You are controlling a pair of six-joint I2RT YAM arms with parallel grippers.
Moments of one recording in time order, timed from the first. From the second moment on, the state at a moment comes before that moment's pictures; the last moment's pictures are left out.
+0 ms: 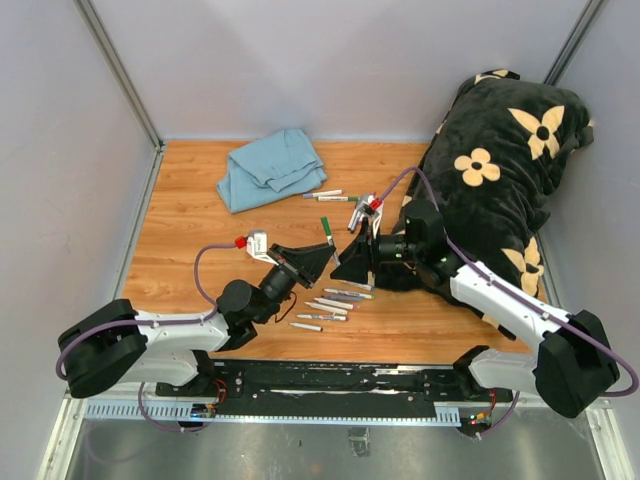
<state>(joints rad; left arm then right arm) -1.02 1.19 0.29 1.25 -0.34 -0.69 0.60 1.21 0.76 0.12 -0.87 0.23</state>
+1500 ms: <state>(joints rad) -1.02 1.00 0.63 0.31 -0.55 -0.84 0.55 1.38 1.07 -0.59 -0.82 -0.49</state>
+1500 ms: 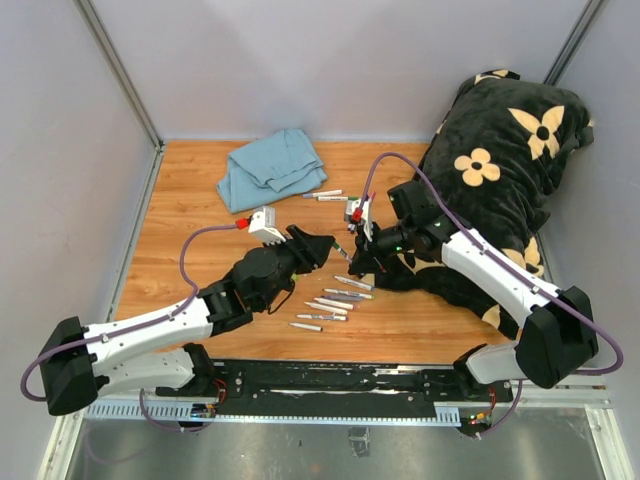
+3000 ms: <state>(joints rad) -0.56 1.05 0.70 0.22 -0.34 -0.88 0.57 1.47 1.08 -0.53 -0.79 -0.47</state>
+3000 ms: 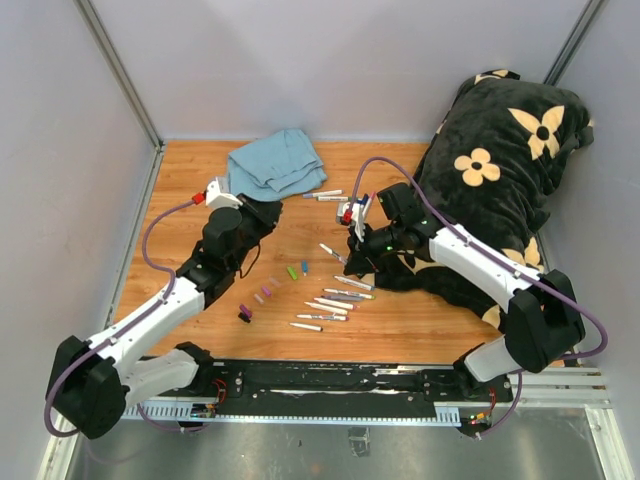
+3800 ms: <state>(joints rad) -0.28 1.38 0.59 0.23 0.03 -0.95 0.52 1.51 1.11 -0.57 -0.68 -0.53</state>
